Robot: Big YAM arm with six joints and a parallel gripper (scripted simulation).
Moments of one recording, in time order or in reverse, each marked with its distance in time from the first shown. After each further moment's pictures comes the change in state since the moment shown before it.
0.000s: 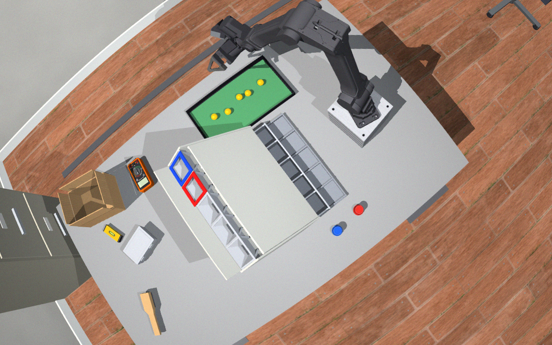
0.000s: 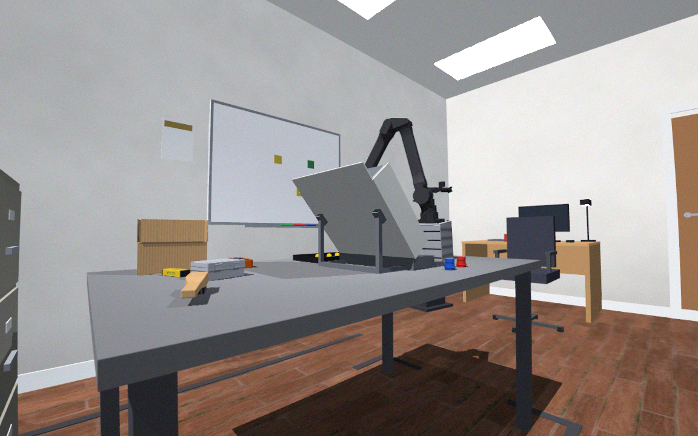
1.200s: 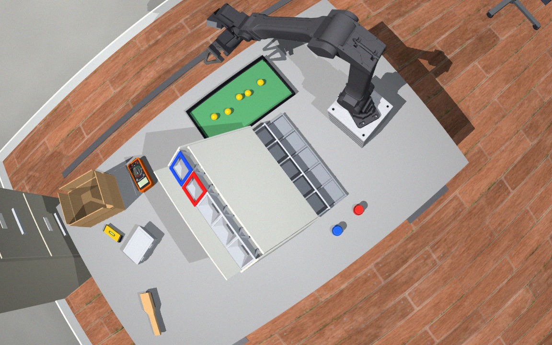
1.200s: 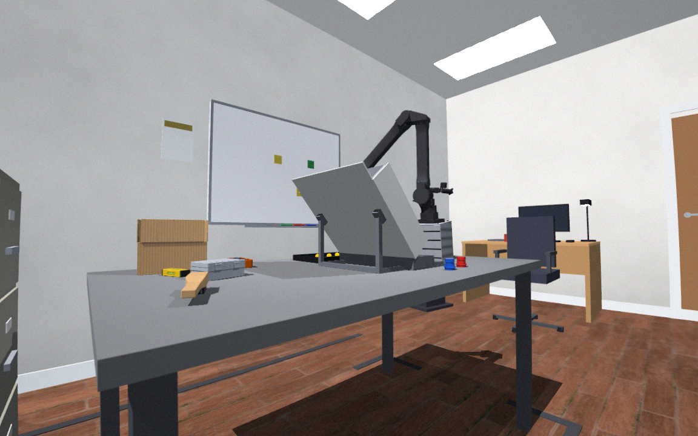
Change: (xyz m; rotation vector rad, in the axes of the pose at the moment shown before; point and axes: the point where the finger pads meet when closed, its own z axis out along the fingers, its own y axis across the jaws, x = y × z) arm -0.034 0.055 -0.061 0.000 0.022 0.026
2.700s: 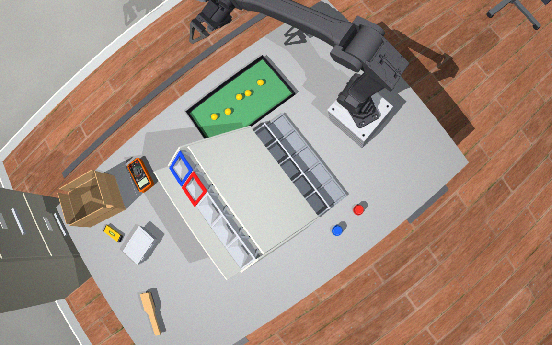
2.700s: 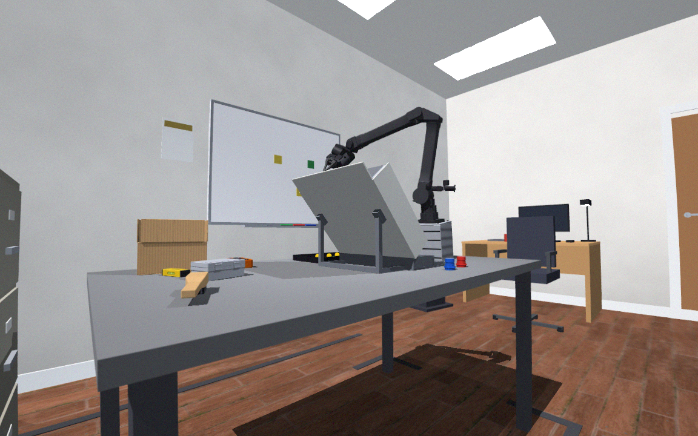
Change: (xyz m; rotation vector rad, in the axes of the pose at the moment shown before) arm -0.078 0.088 -0.098 0.016 0.118 0.118
